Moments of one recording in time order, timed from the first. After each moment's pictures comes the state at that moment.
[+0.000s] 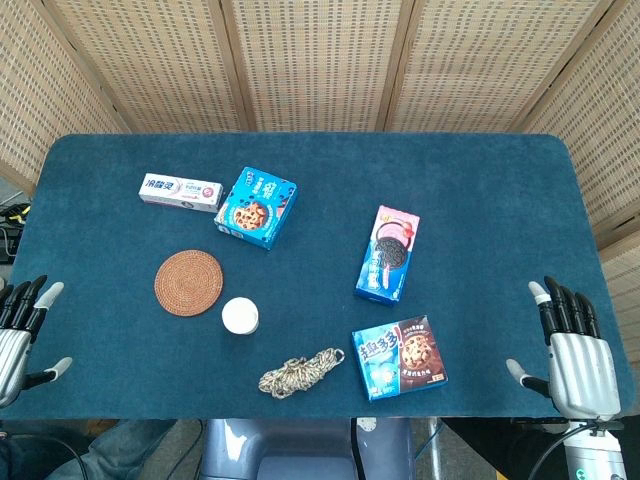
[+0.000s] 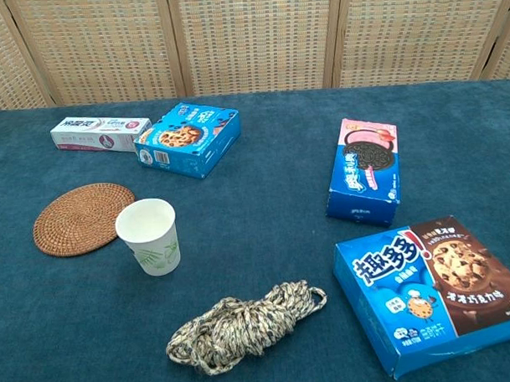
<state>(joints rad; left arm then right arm) -0.06 -1.04 0.00 -1.74 1.58 1.53 0.15 0.03 -1.02 0.08 -2.27 -1.43 1.58 -0.56</state>
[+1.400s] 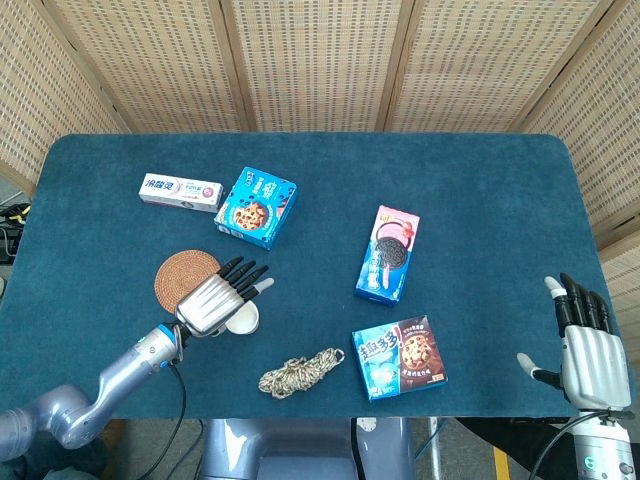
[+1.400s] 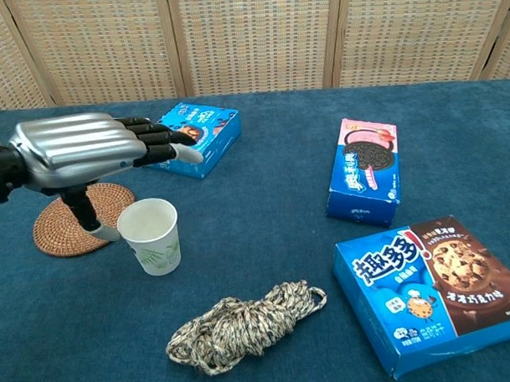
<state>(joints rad) -0.67 -1.37 -0.15 -1.62 1.50 0.80 0.56 0.05 -1.01 0.12 -2.24 -1.31 1.56 -0.49</state>
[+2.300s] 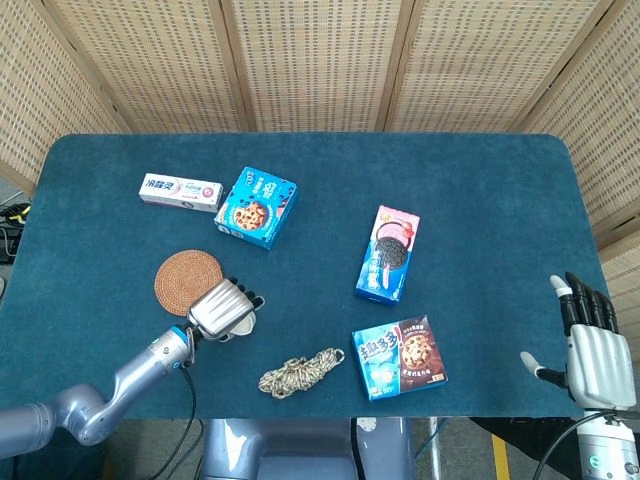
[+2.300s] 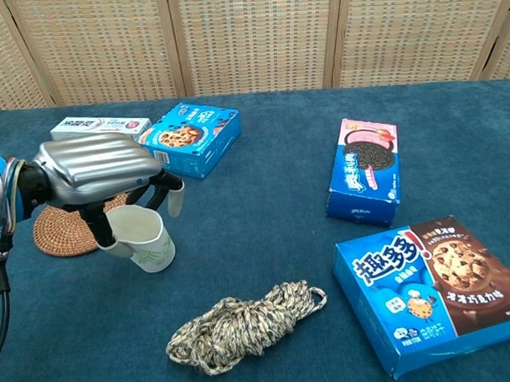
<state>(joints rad) -0.72 -1.42 -0.09 -1.58 1.44 0.83 0.54 0.06 -0.99 0.12 -2.23 -1.30 1.57 -0.46</state>
